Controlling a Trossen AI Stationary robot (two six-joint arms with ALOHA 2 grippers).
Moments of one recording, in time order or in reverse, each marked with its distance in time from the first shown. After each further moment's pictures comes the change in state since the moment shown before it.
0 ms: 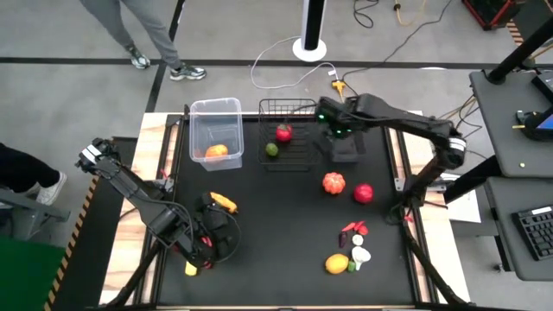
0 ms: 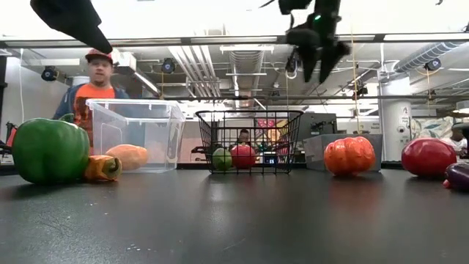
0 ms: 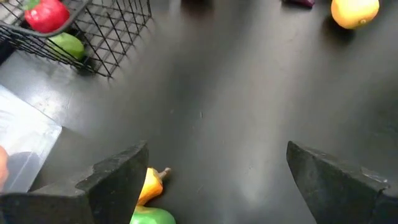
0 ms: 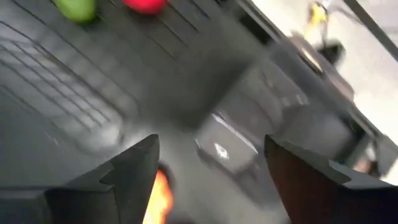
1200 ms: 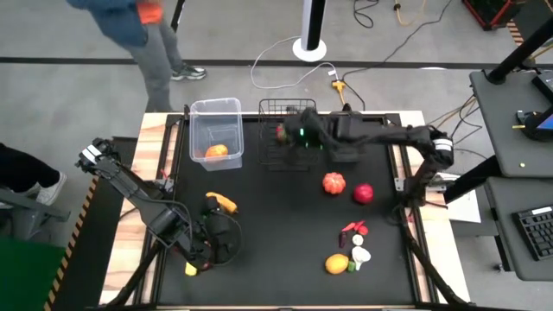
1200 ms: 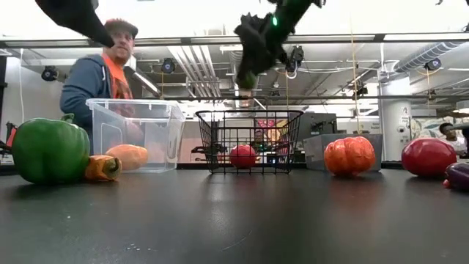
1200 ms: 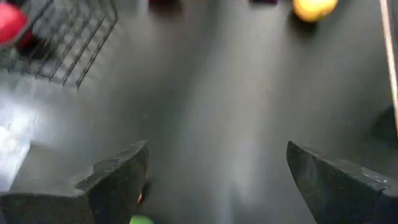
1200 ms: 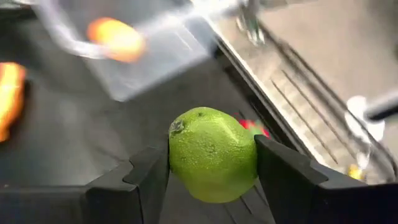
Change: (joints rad) left arm 0.000 0.000 0.000 0.073 0.087 0.096; right arm 0.113 0.127 -0.078 0.741 0.005 -0.328
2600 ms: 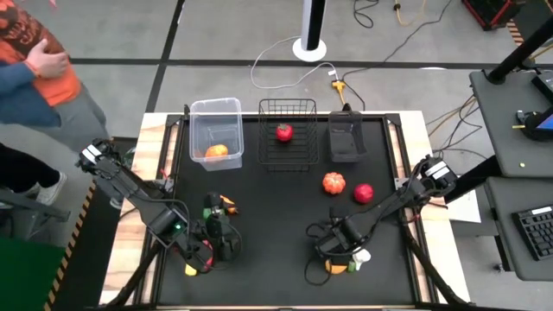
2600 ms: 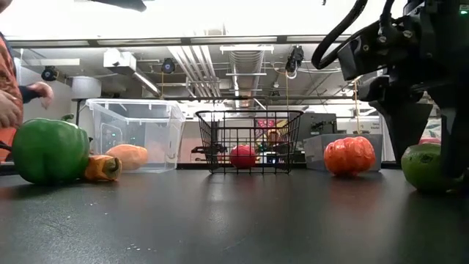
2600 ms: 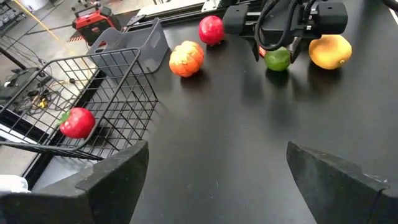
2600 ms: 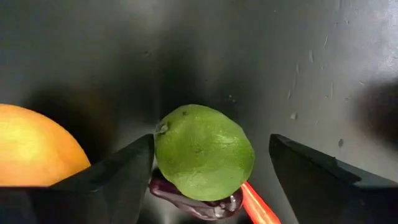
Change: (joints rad) left arm 0.000 0.000 0.001 0.177 -0.261 0.347; right arm 0.775 0.095 -0.369 -0.286 -0.147 0.457
